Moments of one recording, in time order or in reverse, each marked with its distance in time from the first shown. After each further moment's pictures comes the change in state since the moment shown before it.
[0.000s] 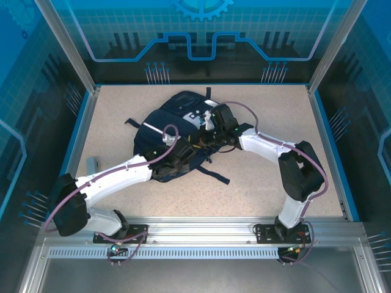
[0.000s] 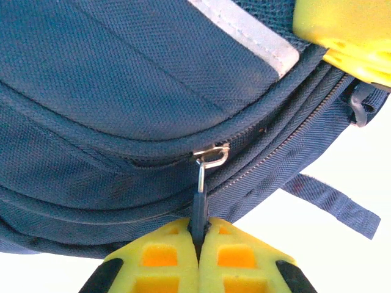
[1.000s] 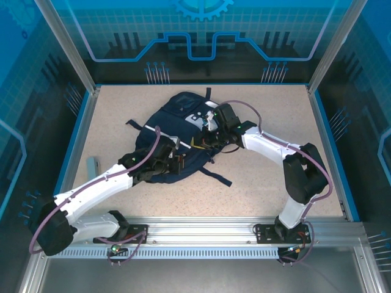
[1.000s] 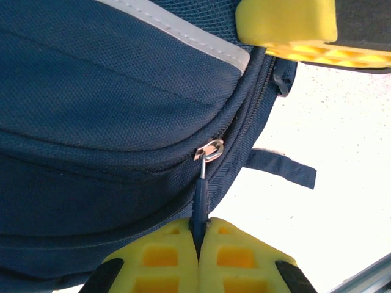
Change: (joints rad) left arm 0.128 -0.212 -0.179 0.202 0.316 0.280; right arm -0.013 -0.035 0.027 -0.148 0.034 -0.079
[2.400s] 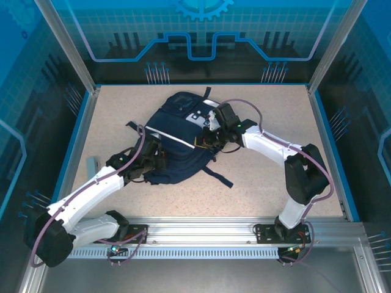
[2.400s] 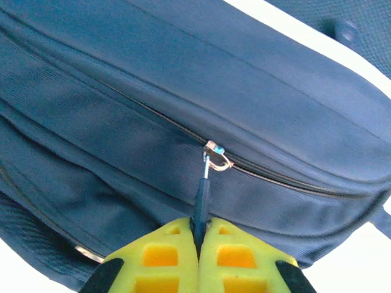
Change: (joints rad) left arm 0.180 -0.080 -0.040 -0.089 -0.117 0.030; right arm -0.003 -0.013 0.023 -0.098 0.137 -0.035
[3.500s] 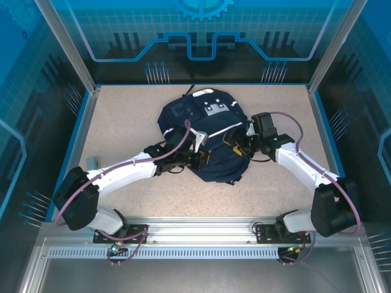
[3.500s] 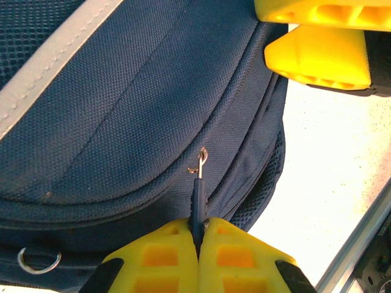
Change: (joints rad) left arm -0.240 0.375 0.173 0.364 0.289 0.134; right arm -0.240 -0.354 -0.345 0.039 0.045 0.246
